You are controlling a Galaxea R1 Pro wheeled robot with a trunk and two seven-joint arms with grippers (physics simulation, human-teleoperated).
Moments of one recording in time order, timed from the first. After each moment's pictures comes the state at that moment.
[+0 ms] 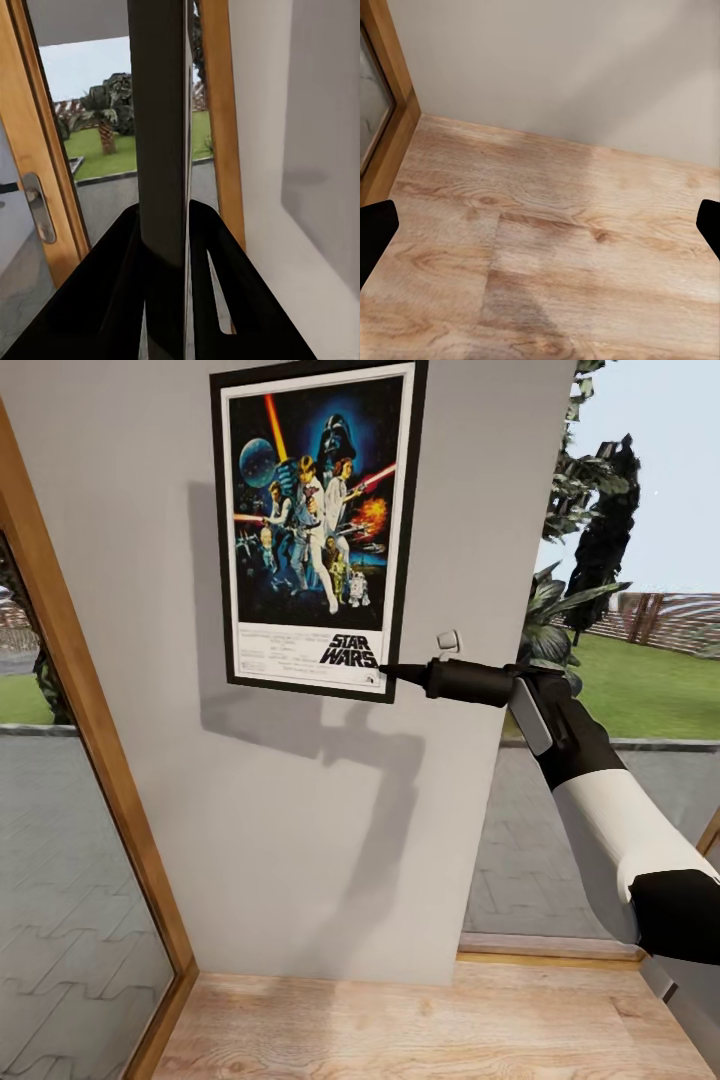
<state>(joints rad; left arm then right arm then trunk) 0.08 0.12 0.38 -0.72 0.06 -0.26 -0.44 -1.27 -0.09 0.16 -0.89 -0.40 0.61 1.17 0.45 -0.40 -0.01</state>
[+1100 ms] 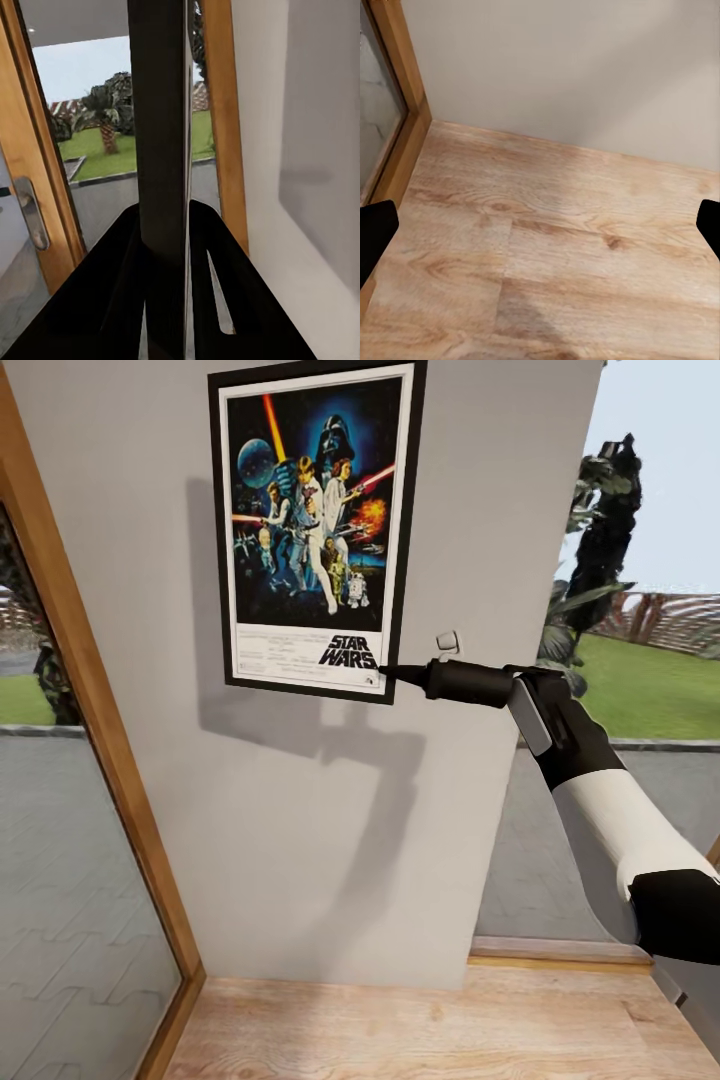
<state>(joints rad) 0.08 0.12 0.38 -0.72 0.06 -0.26 -0.44 -1.27 -0.09 0.17 -0.89 -0.40 0.61 1.17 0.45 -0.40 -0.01</state>
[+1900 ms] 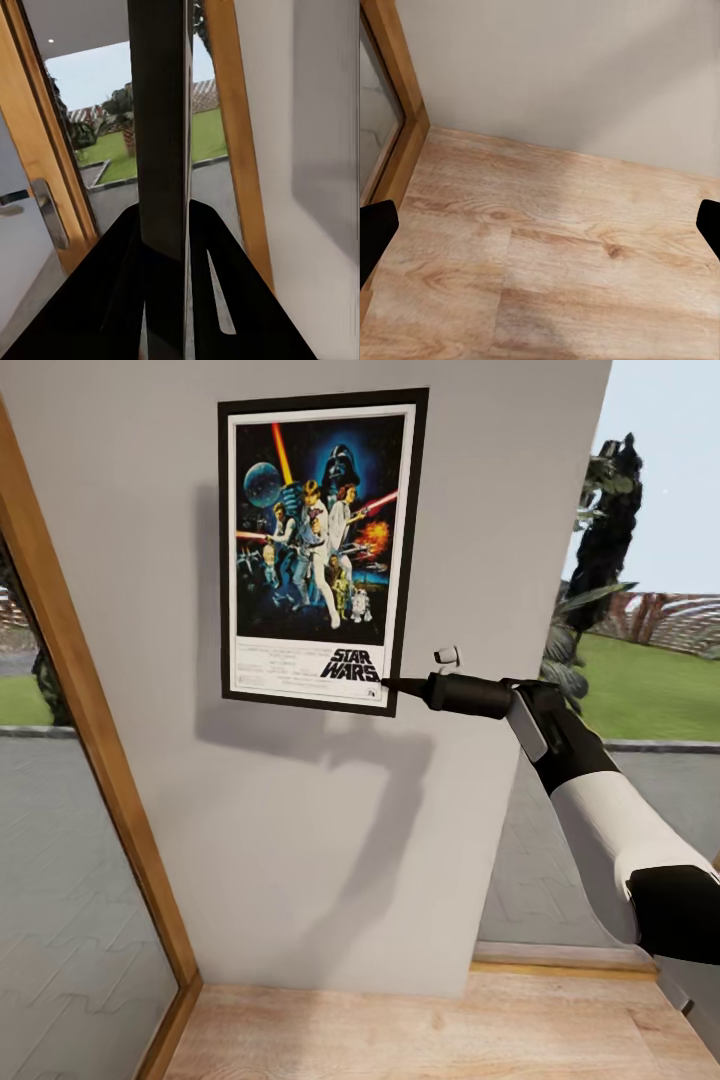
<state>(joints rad) 0.08 0.12 0.38 -0.73 0.06 -0.26 -0.44 -1.27 -0.09 0.16 -0.78 -0.40 0.59 1.26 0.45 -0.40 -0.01</state>
